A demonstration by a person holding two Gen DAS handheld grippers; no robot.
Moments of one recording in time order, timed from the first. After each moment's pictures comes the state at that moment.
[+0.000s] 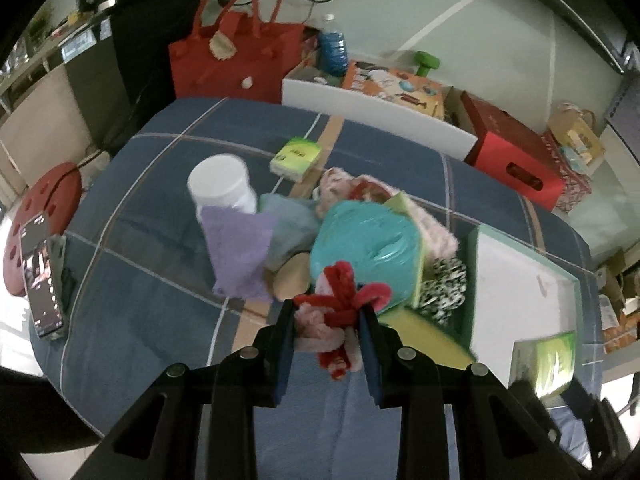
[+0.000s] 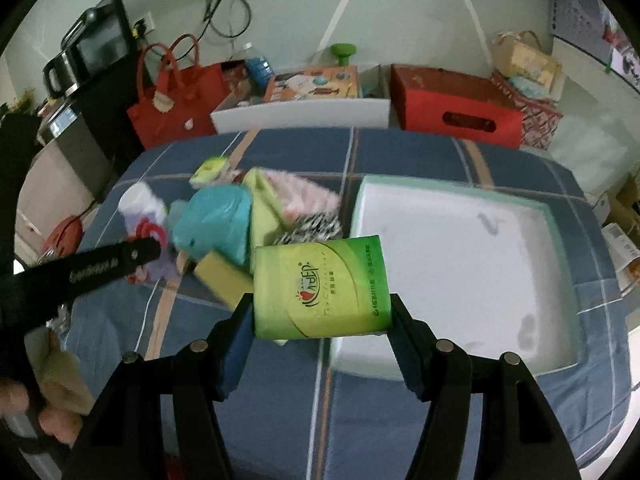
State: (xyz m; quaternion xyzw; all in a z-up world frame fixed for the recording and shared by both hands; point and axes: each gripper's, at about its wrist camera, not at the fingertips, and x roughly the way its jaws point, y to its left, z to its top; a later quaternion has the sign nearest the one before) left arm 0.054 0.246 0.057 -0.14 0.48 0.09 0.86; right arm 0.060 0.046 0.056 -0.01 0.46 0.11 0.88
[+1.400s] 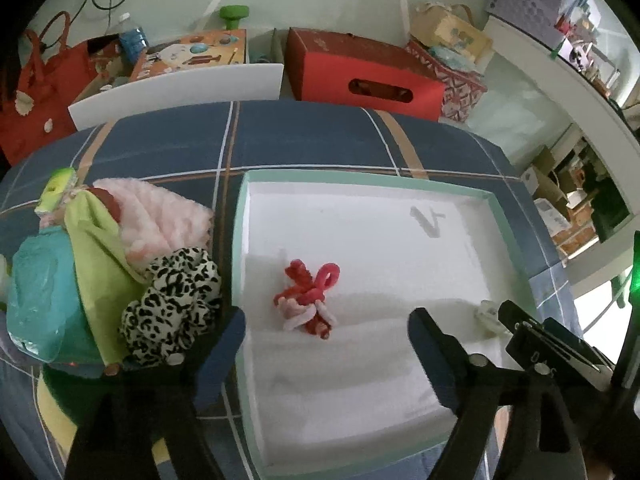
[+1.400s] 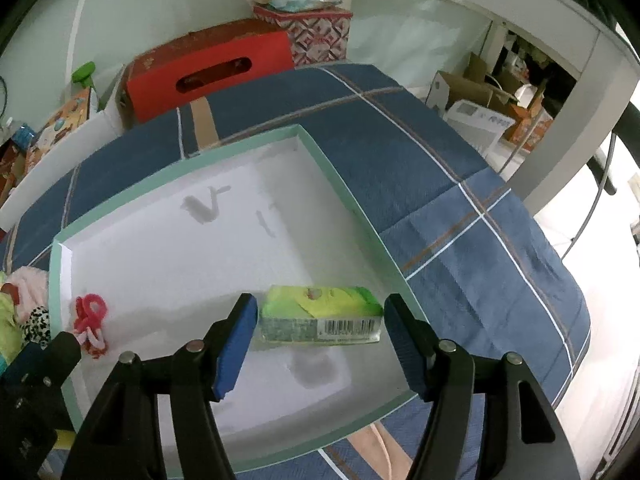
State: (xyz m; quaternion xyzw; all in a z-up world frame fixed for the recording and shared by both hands) left arm 0.128 0.061 0.001 -0.06 0.51 -0.11 0.85; right arm 0.119 -0.143 -0.005 0.09 0.51 -0.20 0.83
